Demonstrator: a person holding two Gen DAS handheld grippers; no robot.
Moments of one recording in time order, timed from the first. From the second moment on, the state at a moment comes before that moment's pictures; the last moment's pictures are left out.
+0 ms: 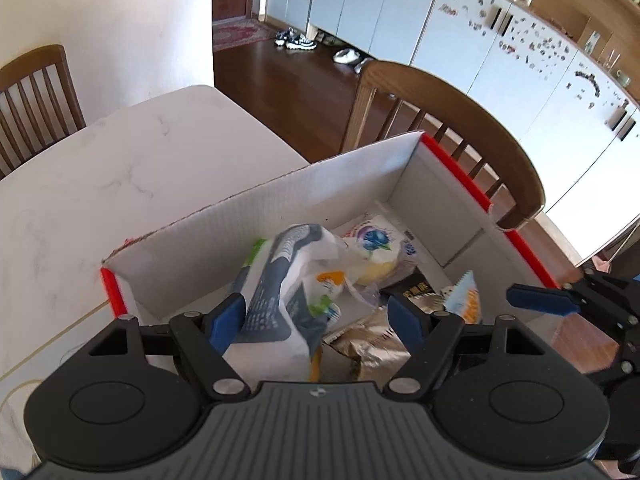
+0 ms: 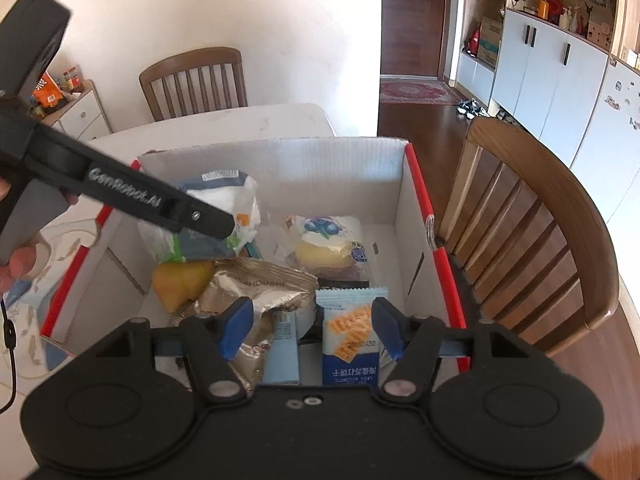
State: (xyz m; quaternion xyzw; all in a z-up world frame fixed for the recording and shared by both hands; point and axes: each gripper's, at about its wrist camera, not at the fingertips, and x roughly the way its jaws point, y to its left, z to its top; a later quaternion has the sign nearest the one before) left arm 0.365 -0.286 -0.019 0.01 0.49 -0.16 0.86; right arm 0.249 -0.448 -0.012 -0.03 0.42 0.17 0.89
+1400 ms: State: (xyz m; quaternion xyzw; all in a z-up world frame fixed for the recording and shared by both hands) left arm 0.211 -0.256 0.032 0.03 0.38 -0.10 0.92; right arm 0.185 -0.436 0.036 -0.02 0.36 0.22 0.91
